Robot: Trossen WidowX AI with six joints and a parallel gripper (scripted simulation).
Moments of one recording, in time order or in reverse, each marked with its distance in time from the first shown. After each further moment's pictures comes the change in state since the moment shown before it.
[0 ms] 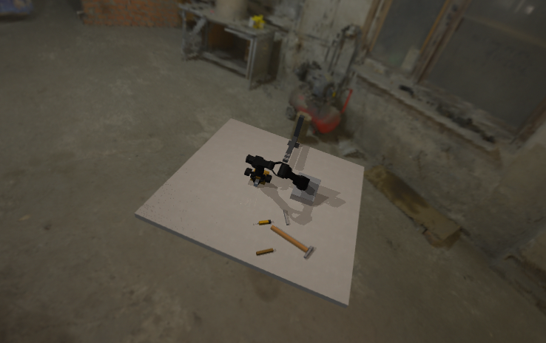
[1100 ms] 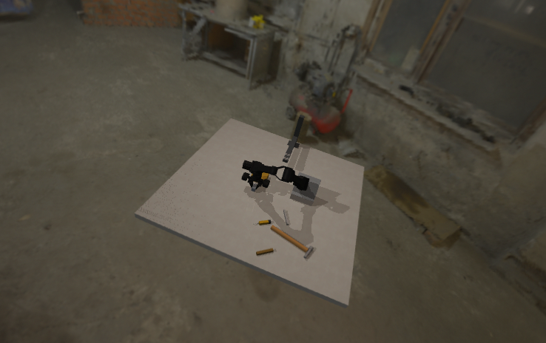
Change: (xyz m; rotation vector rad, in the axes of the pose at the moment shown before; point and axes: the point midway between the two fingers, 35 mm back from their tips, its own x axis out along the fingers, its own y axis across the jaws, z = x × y) arm 0.000 0.001 -0.053 -0.011 -0.001 -0.002
